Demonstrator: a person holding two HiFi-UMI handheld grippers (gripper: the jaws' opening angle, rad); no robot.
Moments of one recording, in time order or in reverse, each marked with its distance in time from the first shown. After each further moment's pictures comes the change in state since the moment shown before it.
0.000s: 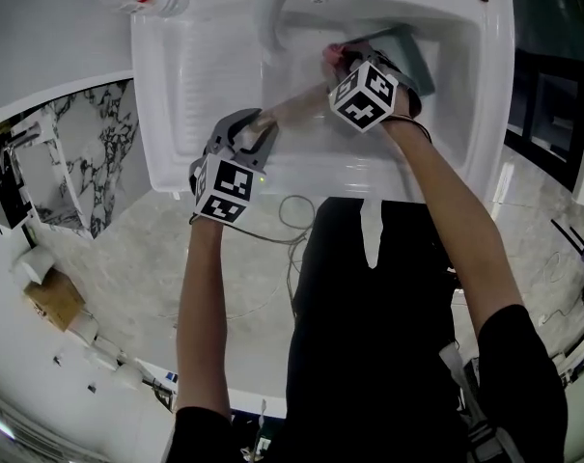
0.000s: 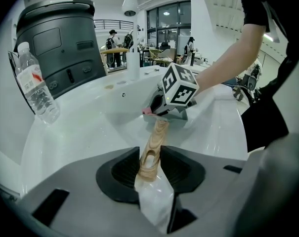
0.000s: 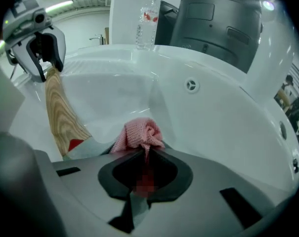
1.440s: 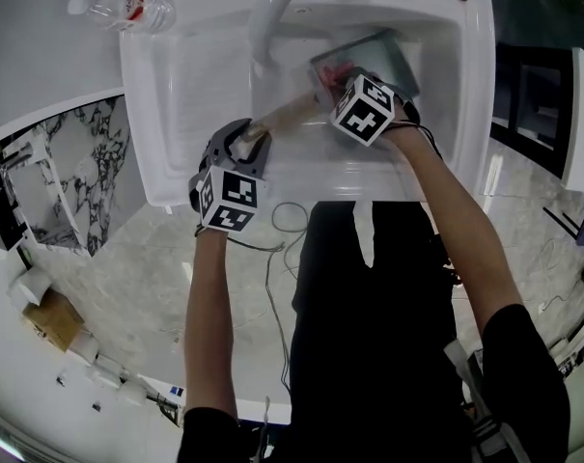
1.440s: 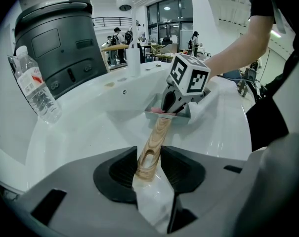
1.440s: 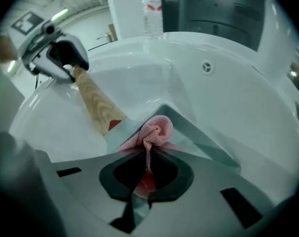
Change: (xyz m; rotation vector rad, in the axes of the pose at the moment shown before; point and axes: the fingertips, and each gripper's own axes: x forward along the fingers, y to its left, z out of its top) left arm 0.003 0.000 -0.004 0.005 0.056 0.046; right arm -0.024 0.040 -0.026 0.040 0.125 0.241
